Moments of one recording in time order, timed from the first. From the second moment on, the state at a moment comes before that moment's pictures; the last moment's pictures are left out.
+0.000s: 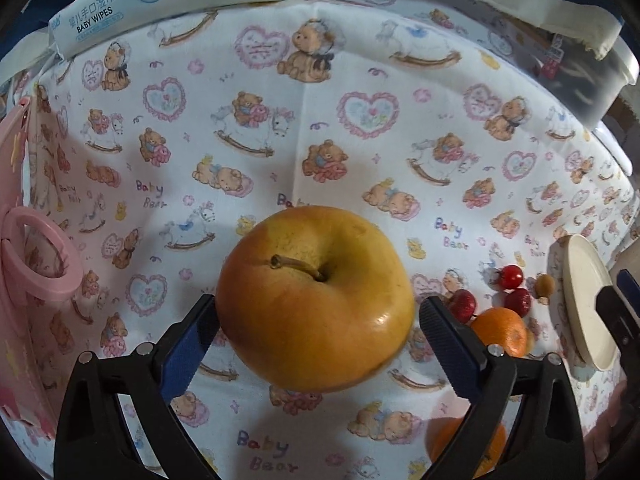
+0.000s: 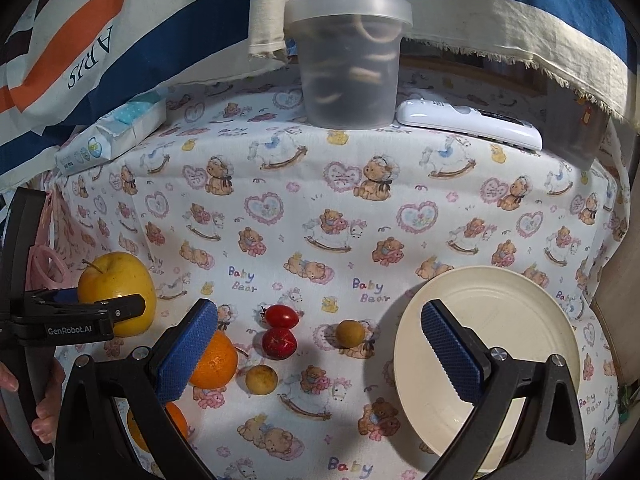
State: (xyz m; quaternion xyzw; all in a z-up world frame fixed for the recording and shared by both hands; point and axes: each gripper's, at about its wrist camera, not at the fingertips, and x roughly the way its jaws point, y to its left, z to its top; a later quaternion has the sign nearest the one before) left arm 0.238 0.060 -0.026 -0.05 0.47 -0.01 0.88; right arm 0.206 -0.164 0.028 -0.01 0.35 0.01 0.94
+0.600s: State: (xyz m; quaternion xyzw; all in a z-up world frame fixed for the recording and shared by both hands) left arm 0.232 0.045 -0.027 -0.01 0.45 0.00 0.89; right arm 0.209 -0.161 0.021 0.01 0.39 0.05 0.92
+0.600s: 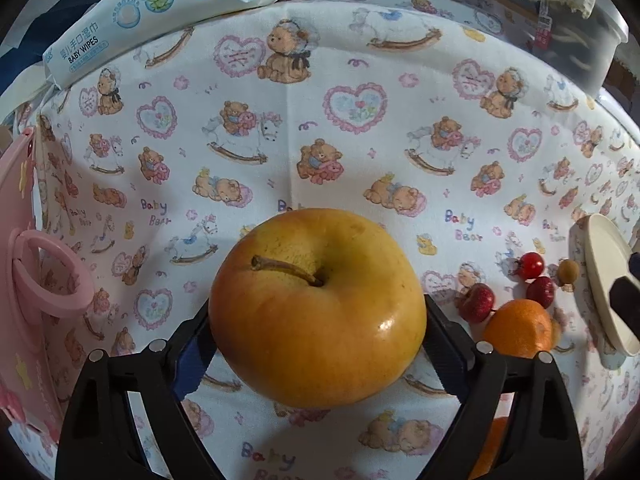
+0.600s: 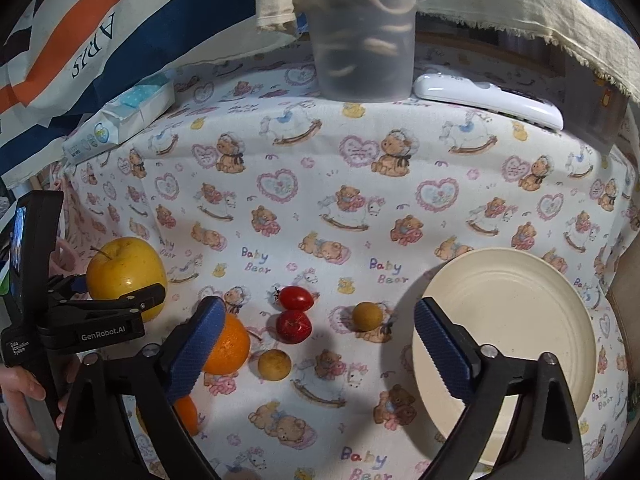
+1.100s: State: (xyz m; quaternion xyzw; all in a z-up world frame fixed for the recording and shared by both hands) left arm 0.199 0.037 0.030 0.01 0.37 0.00 0.93; right arm 0.225 -0.150 -0.016 0.02 0.48 0.08 0.87
